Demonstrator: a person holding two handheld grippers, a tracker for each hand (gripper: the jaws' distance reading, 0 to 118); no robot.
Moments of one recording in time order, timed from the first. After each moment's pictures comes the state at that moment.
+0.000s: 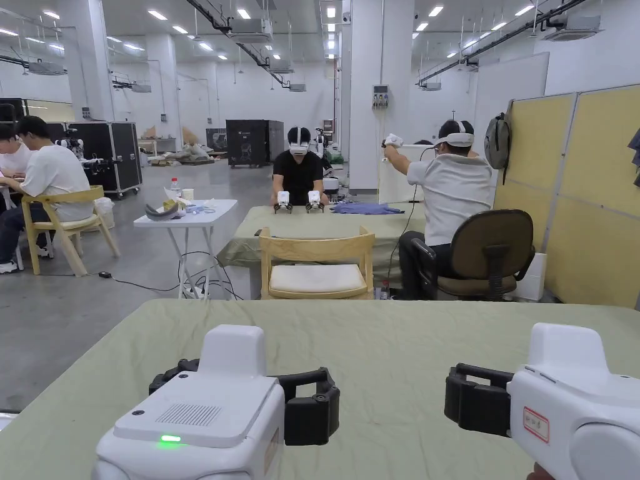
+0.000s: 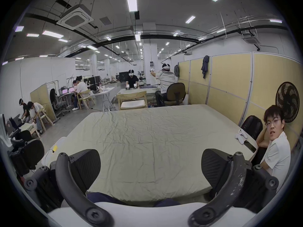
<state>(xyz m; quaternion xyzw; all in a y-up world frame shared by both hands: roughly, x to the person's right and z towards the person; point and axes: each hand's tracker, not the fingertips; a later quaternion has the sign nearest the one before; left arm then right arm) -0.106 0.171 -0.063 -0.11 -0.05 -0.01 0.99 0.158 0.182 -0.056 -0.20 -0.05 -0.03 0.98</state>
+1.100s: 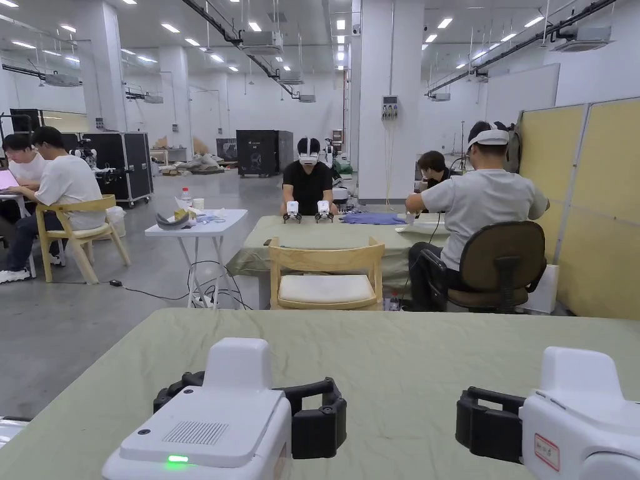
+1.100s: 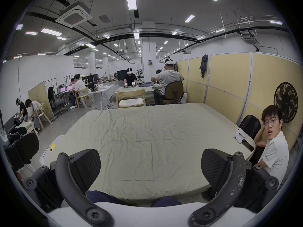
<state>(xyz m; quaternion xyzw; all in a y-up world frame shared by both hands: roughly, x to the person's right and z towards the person) -0.110 0.172 -0.061 -0.10 -0.04 0.00 0.99 0.152 0.178 -0.055 -0.20 -0.06 -0.03 0.98</state>
